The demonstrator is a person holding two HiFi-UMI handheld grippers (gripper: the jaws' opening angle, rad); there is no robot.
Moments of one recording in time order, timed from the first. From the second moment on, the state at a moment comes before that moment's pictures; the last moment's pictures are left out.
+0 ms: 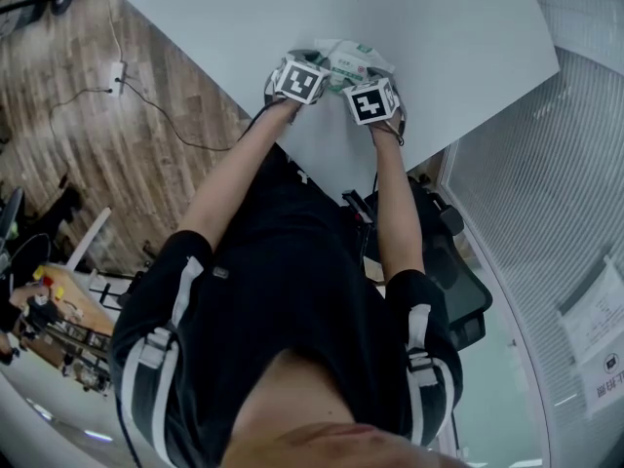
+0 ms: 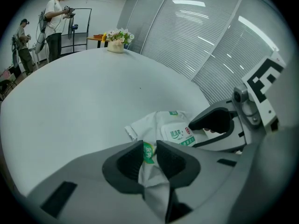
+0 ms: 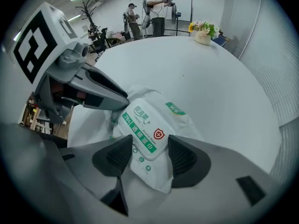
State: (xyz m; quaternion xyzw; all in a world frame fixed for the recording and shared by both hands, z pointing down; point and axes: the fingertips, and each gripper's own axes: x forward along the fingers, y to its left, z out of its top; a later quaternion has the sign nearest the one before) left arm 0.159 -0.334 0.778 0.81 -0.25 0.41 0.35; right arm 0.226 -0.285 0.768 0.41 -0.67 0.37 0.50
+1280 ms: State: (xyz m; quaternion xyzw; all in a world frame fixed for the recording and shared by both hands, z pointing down) left arm 0.103 -0.246 0.659 0.85 -0.34 0.30 0.28; right arm 0.238 -0.253 0.720 0.56 -0.68 0.36 0.30
